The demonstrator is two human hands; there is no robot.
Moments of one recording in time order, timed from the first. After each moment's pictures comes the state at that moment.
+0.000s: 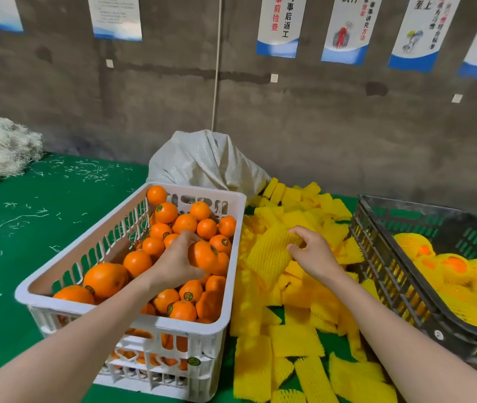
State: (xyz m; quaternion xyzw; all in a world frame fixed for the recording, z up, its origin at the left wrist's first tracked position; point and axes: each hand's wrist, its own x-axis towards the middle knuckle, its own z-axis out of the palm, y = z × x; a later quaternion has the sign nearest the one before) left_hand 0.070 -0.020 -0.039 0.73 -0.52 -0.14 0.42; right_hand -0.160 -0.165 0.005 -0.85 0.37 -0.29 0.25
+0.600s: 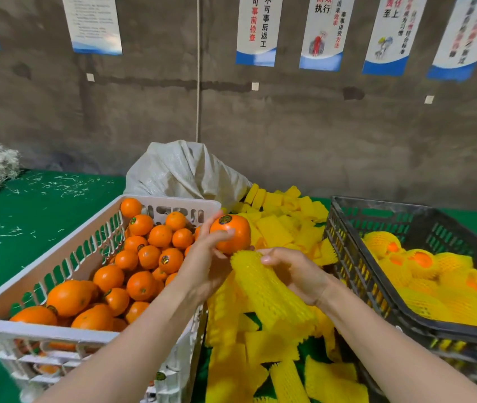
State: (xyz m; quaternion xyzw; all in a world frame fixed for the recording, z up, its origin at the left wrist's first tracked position) left_hand -0.061 -0.054 0.035 0.34 -0.25 -0.49 0.76; right_hand -0.202 -0.121 0.048 -0.60 0.18 -0.12 0.77
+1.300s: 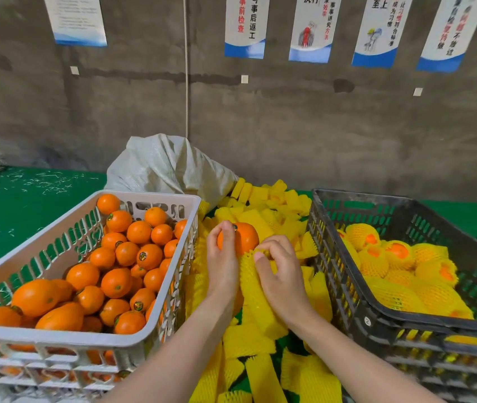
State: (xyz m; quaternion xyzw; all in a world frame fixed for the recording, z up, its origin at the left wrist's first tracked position) left_hand -0.140 -0.093 0.014 0.52 -0.28 -0.25 0.77; right_hand -0.229 -0.131 0.002 -0.79 0.25 -0.49 0.26
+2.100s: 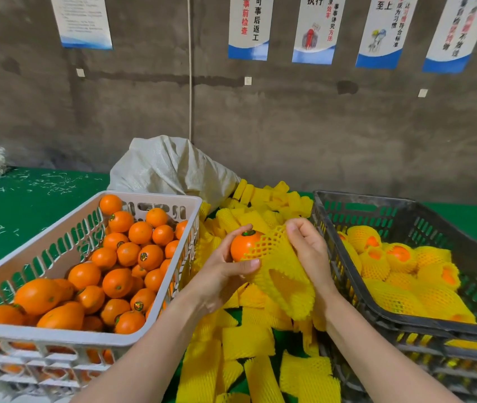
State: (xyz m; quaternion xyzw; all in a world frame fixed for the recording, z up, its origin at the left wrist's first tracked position) left_hand -0.113 -0.085 0.007 0.35 -0.37 -0.55 0.66; right_hand -0.254 -0.162 0.030 -0.68 0.21 -0.50 0.50
